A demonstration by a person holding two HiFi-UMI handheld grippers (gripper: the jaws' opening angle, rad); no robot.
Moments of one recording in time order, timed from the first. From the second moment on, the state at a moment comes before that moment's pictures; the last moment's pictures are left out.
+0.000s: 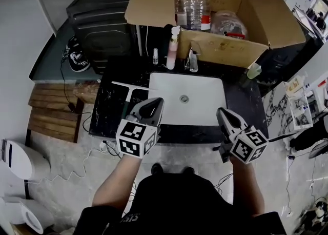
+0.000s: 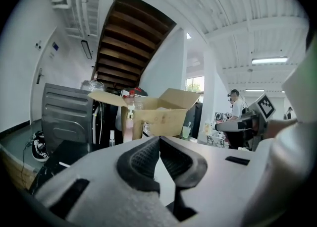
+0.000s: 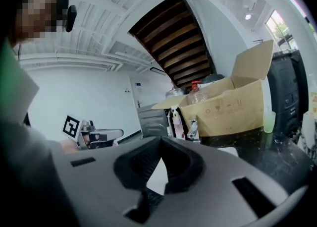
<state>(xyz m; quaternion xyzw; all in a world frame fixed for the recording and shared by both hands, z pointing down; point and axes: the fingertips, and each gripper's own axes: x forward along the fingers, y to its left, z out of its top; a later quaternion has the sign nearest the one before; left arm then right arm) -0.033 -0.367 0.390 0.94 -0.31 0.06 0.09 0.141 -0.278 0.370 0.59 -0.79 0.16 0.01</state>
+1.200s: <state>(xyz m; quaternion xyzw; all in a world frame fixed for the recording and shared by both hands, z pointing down) 0.017 -0.370 0.329 0.93 -0.37 0.03 0.05 0.238 -0.241 0.309 0.61 -0.79 0.06 -0.01</state>
